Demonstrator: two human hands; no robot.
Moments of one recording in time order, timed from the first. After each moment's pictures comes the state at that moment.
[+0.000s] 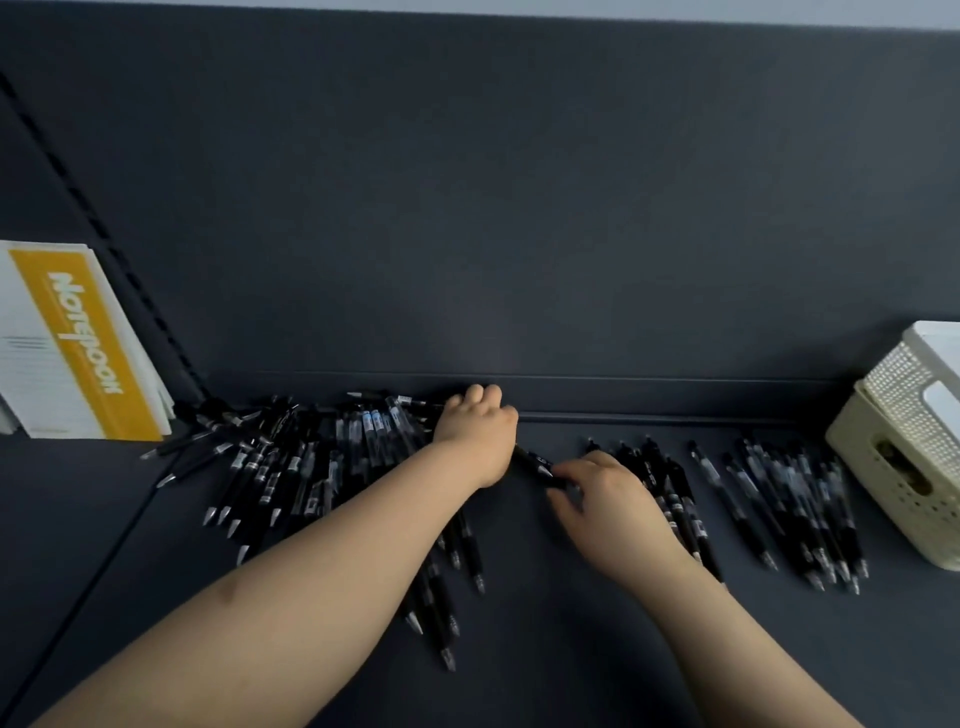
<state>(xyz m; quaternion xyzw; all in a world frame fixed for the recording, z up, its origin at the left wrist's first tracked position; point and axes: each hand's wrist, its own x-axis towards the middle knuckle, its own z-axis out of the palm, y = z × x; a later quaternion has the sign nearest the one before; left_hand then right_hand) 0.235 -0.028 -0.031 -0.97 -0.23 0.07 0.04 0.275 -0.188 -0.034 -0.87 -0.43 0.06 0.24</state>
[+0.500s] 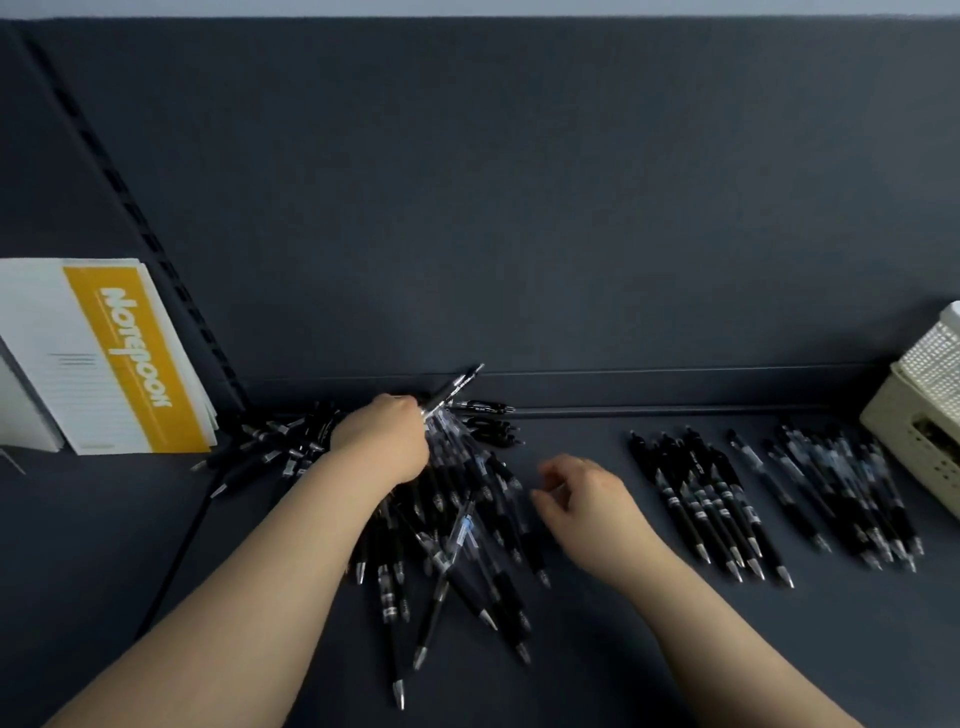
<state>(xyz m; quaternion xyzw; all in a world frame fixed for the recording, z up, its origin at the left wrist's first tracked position) 0.131 0.041 0.004 -0.91 -0.41 0.08 -0.04 0.225 -0.146 -0.037 -0.86 -0.41 0.11 0.29</state>
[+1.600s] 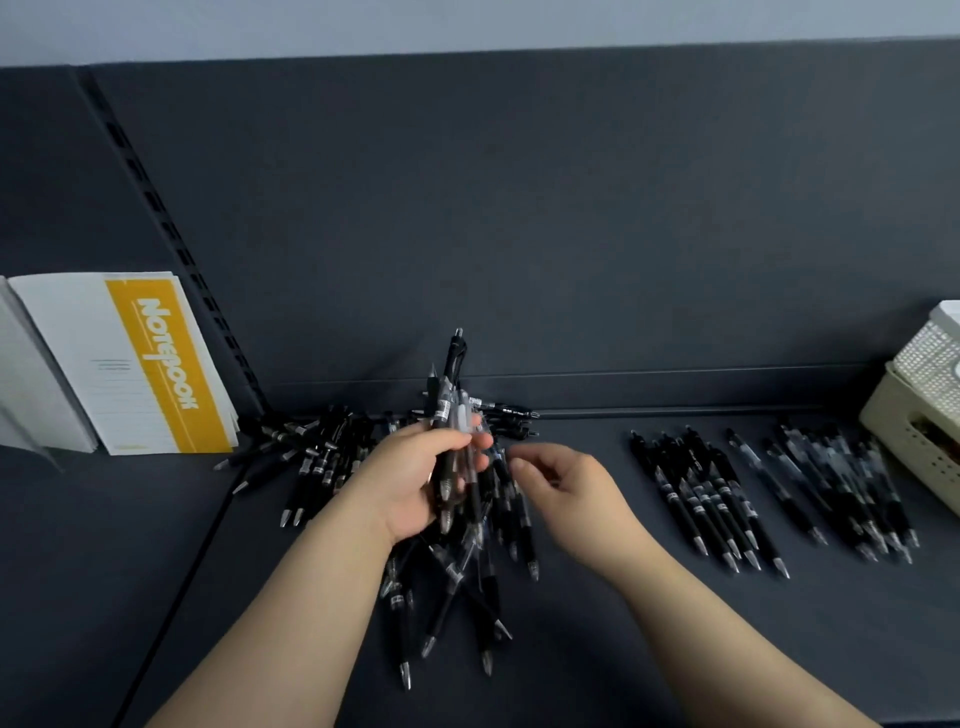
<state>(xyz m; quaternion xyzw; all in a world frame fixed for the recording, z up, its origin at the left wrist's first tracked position) 0.103 -0.011 0.017 -0.49 -0.36 -0.14 -0.79 0.201 -0.142 -0.015 -0.77 -0.35 0.22 0.49</state>
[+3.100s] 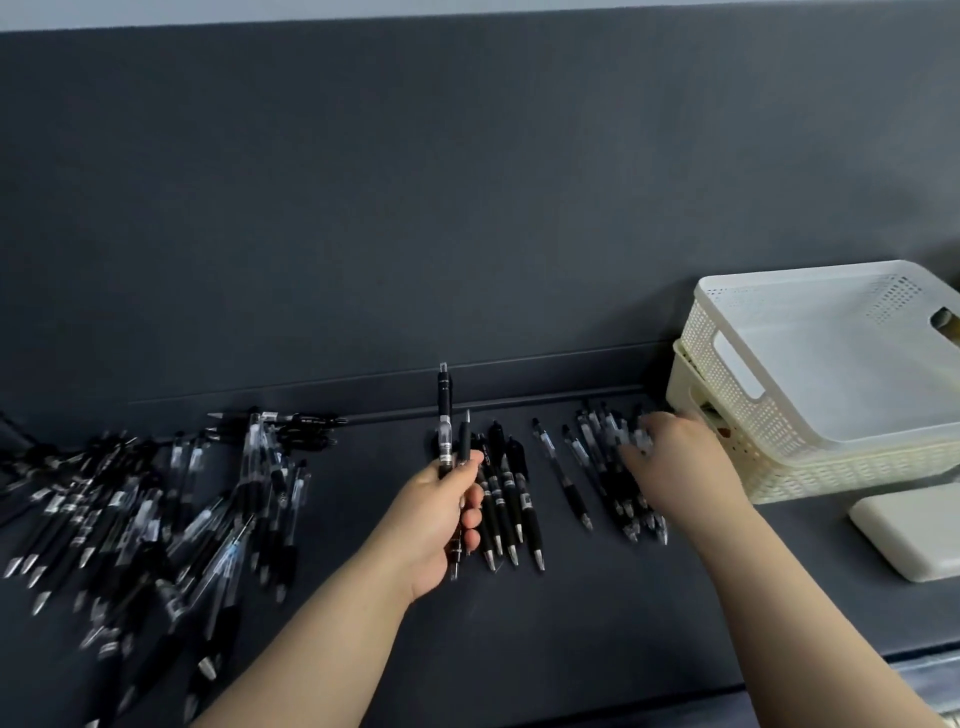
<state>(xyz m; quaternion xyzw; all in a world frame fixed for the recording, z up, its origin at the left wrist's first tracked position) 0.250 -0.192 -0.015 -0.53 -0.38 -0.10 -0.76 0.408 -0.341 -0.017 -0.95 -0.23 0.01 0.21</state>
